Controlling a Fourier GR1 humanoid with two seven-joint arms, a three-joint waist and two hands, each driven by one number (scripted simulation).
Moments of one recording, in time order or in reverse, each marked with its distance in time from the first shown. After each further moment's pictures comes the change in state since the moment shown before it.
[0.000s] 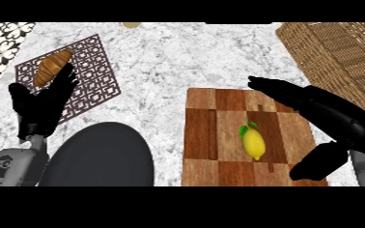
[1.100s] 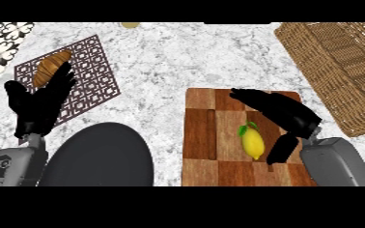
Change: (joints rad) left arm -0.005 -0.060 0.097 -0.013 -0.082 -0.076 0.037; right arm 0.006 0.084 0.113 0.368 0.404 -0.144 -0.317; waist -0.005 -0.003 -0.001
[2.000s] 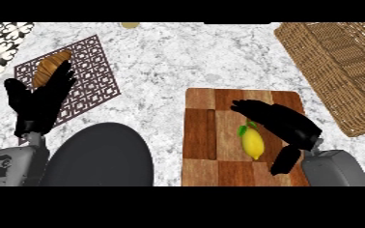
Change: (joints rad) left arm -0.008 -0.047 0.055 -0.023 -0.058 -0.037 0.034; right arm 0.085 0.017 -0.011 -0.011 0.115 -0.004 -0.131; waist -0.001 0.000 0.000
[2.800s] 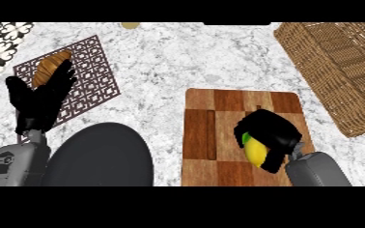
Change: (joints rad) left arm -0.022 -0.018 0.034 0.028 -0.022 -0.034 -0.005; right arm 0.000 0.038 0.095 0.066 0.222 -0.120 -0.068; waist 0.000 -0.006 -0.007
